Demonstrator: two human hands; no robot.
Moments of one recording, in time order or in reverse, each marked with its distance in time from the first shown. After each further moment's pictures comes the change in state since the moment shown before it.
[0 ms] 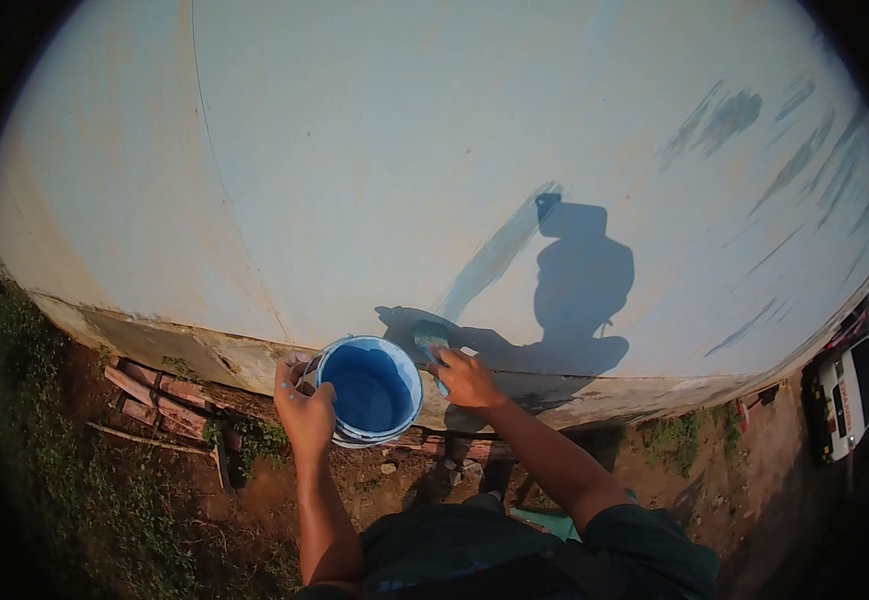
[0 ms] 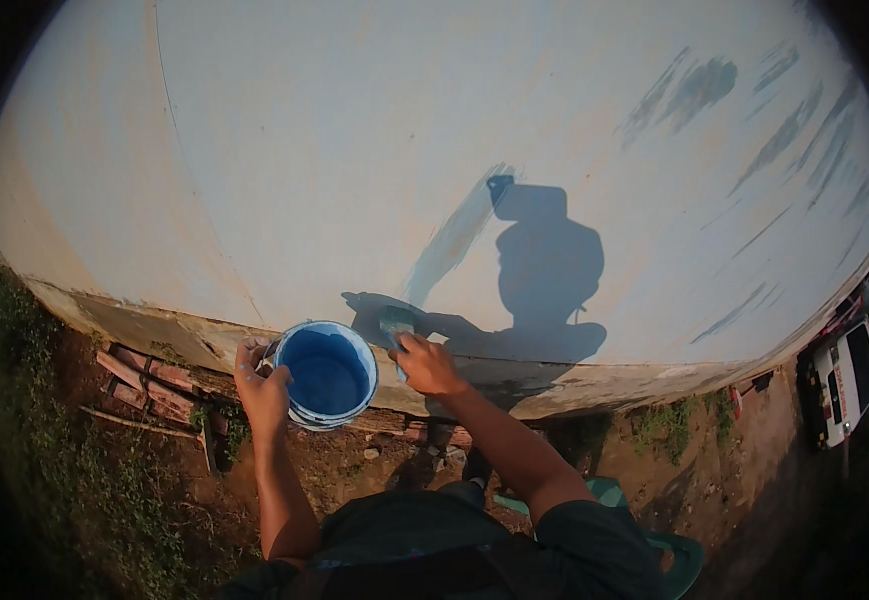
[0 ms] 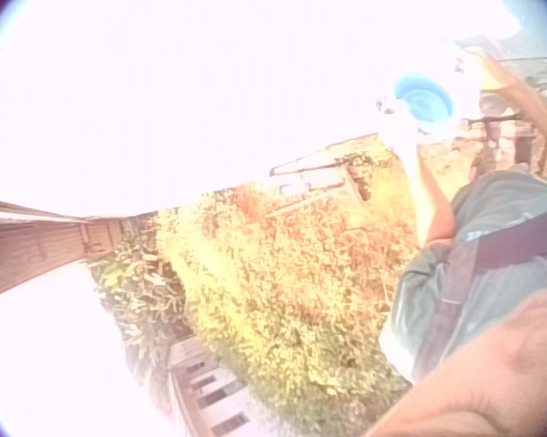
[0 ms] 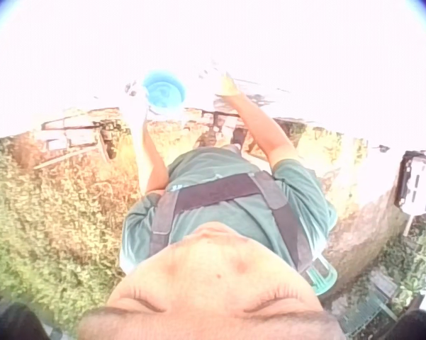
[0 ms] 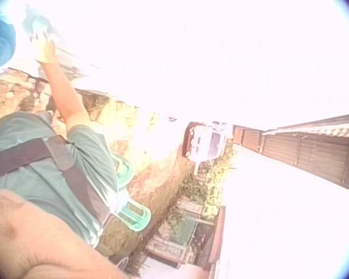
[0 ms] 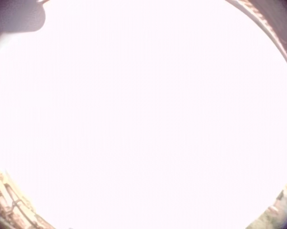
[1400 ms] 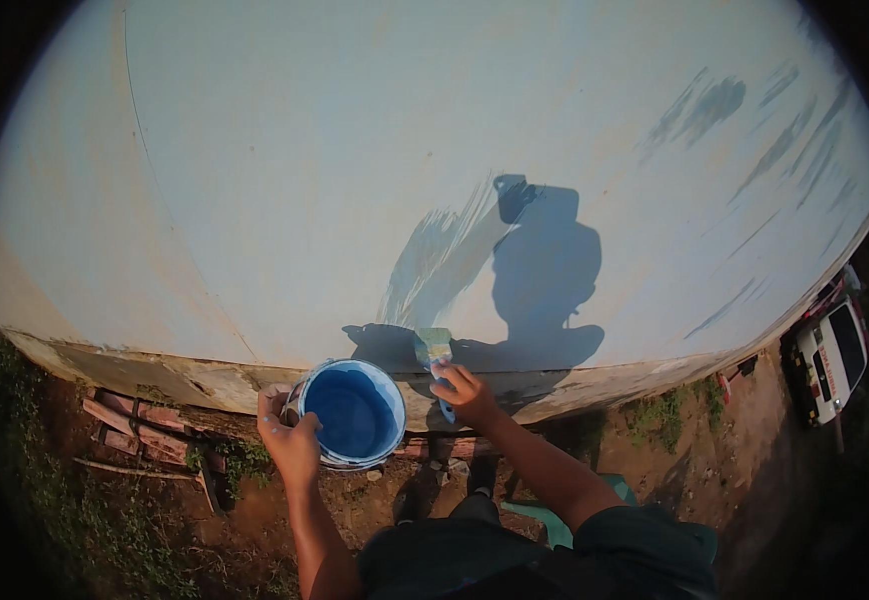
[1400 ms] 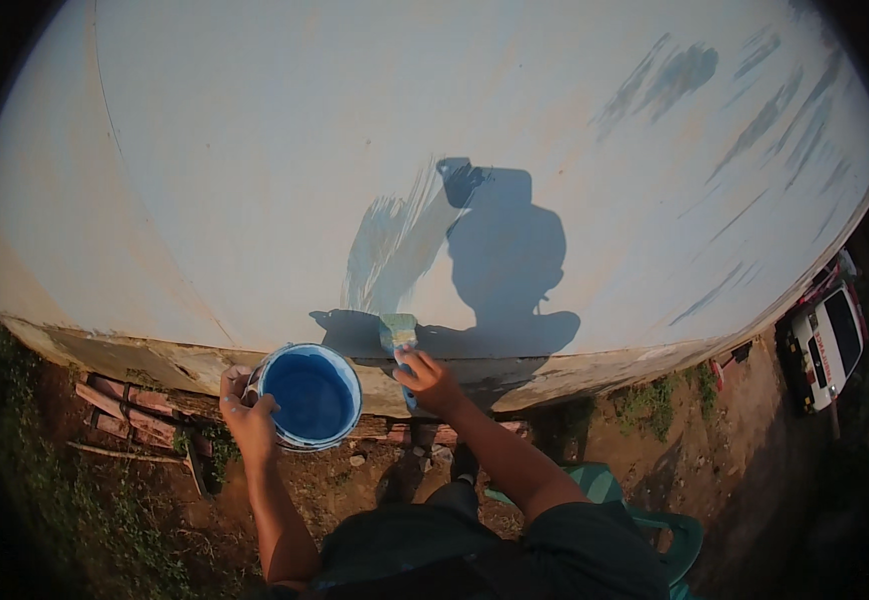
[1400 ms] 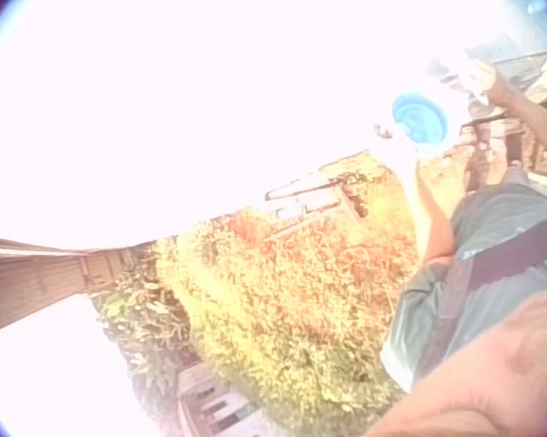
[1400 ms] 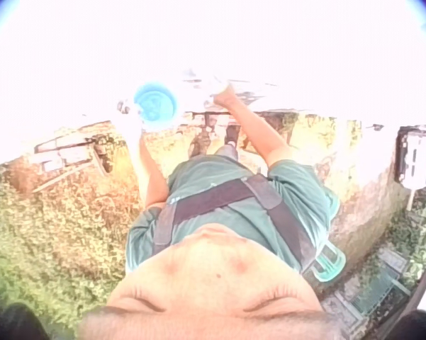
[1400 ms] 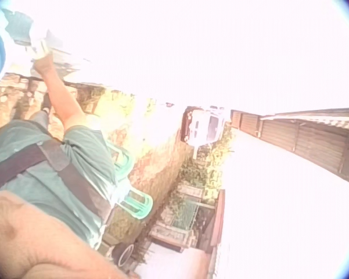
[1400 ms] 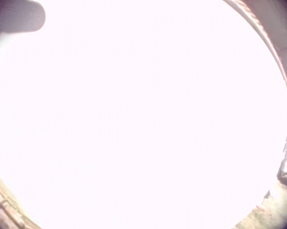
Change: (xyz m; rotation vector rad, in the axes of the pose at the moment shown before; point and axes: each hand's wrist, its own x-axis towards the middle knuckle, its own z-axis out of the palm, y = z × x) left_hand 0.005 -0.029 0.012 -0.080 -0.047 -0.074; right_hand -0.045 0.031 0.007 -0.158 0.309 -0.032
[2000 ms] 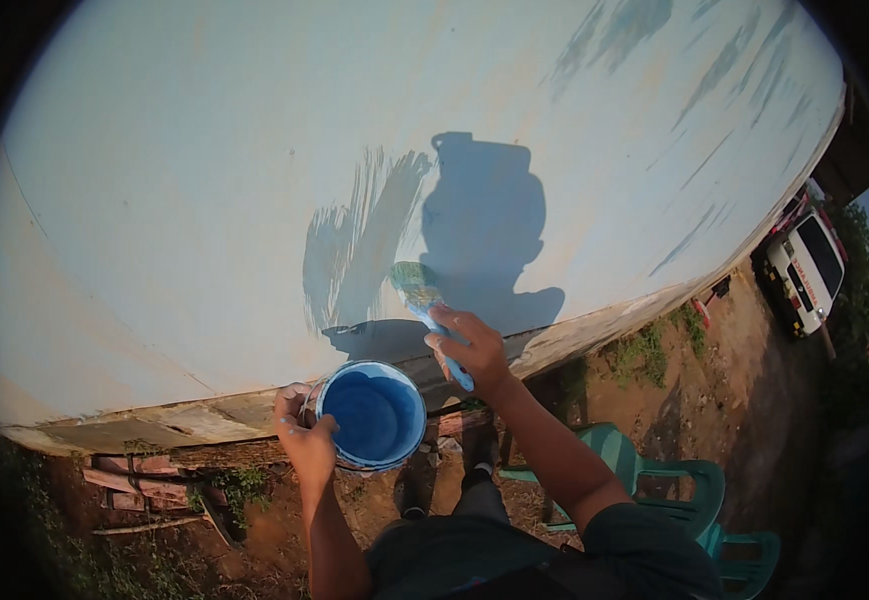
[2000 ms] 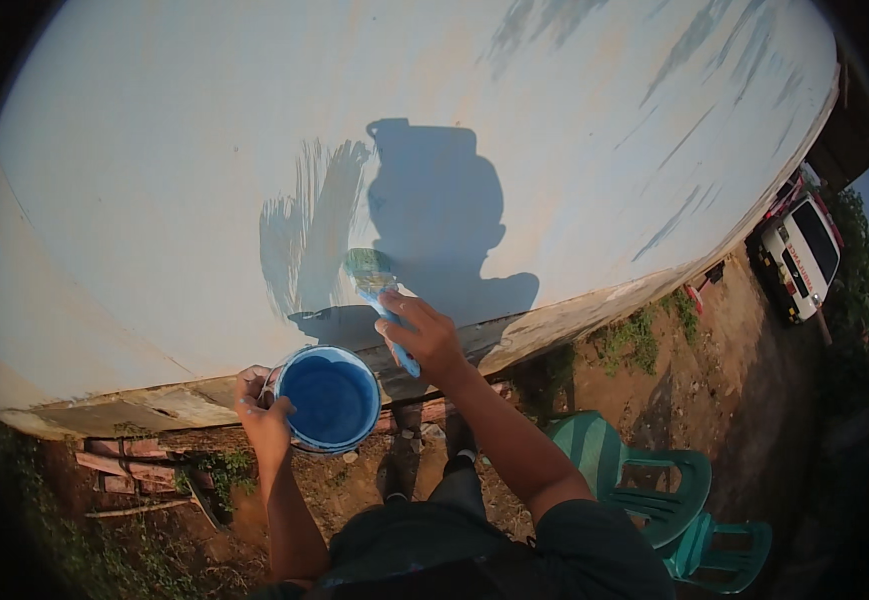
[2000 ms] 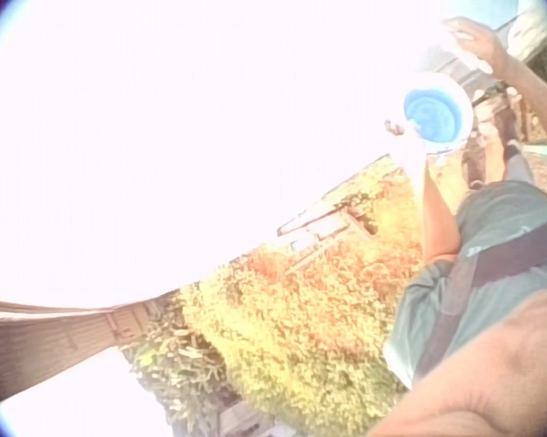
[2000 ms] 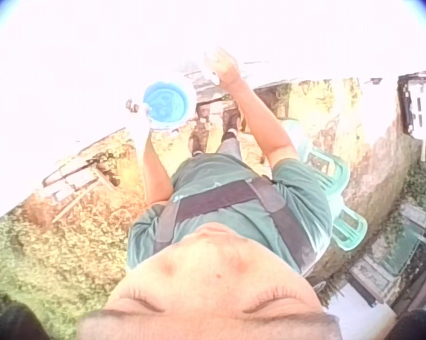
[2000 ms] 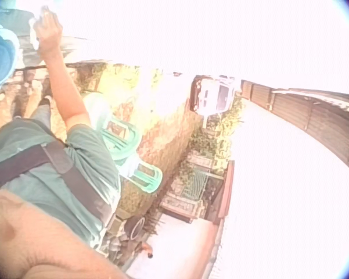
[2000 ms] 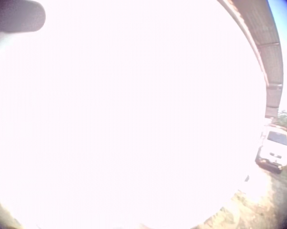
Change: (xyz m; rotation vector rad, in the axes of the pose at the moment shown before) left_hand -0.014 -0.029 0.069 -0.027 -0.290 -0.061; right_hand 0.063 0.030 -0.117 0.186 0.143 0.220
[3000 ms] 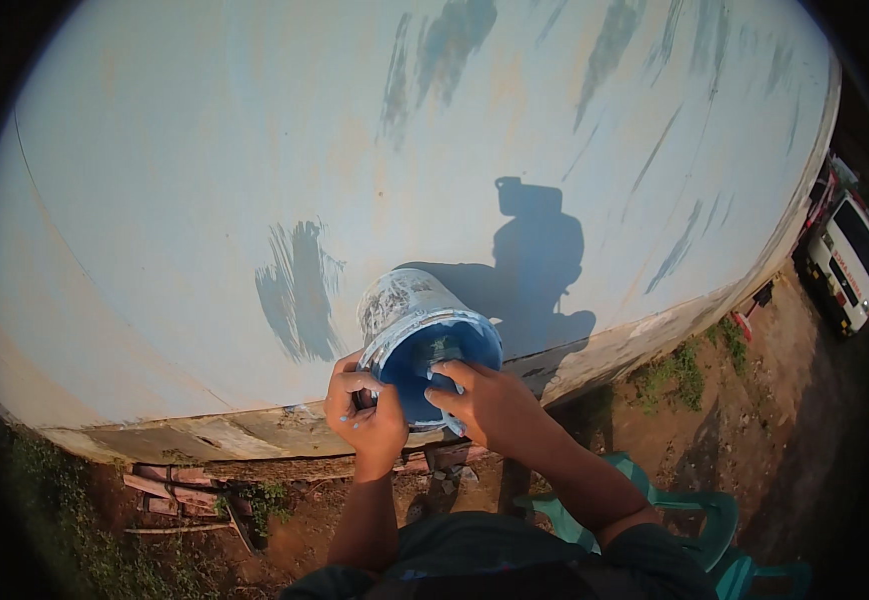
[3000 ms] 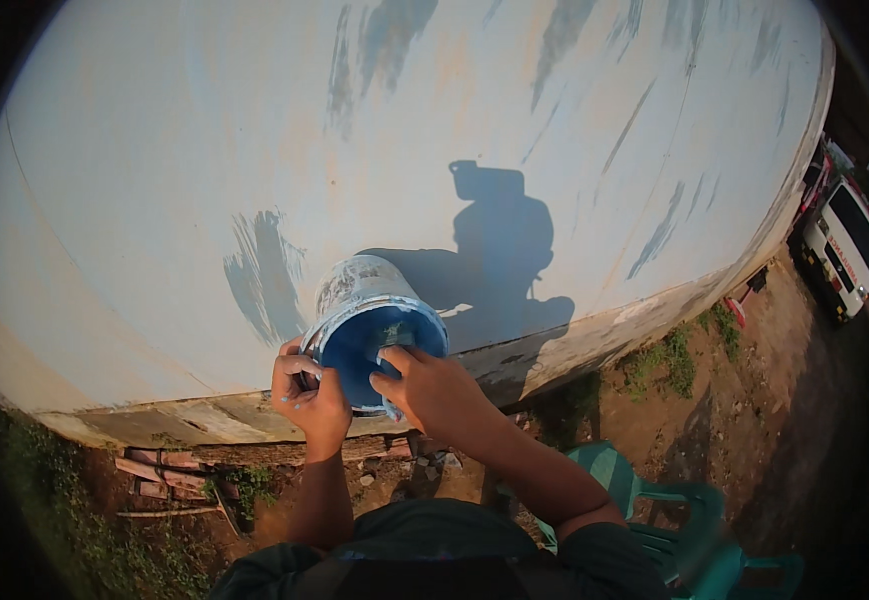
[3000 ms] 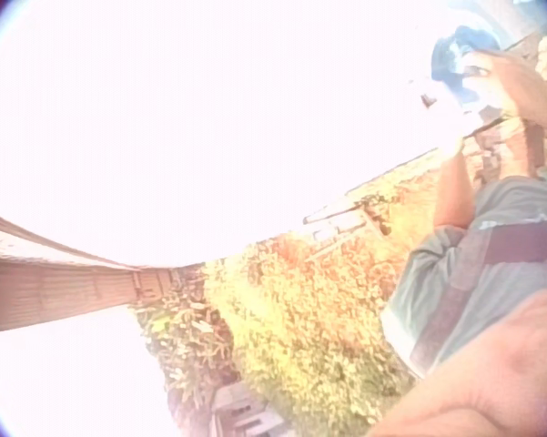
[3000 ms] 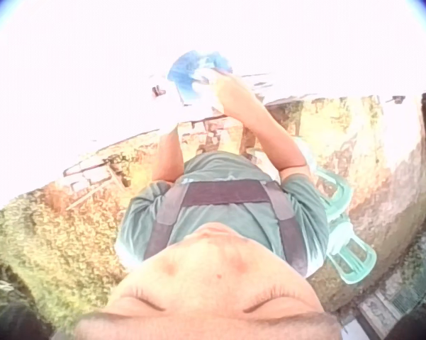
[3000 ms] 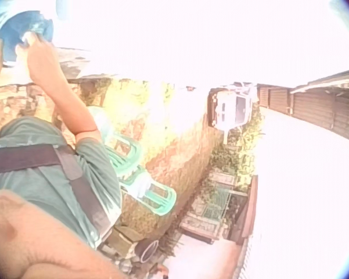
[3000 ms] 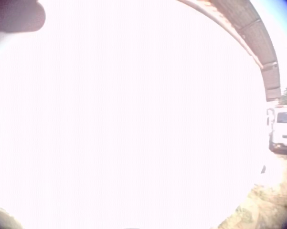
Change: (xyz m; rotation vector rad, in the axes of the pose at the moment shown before) left_hand -0.088 0.085 0.209 -0.046 -0.021 0.680; right_hand -0.005 -0.018 -0.206 -0.022 -0.517 0.107
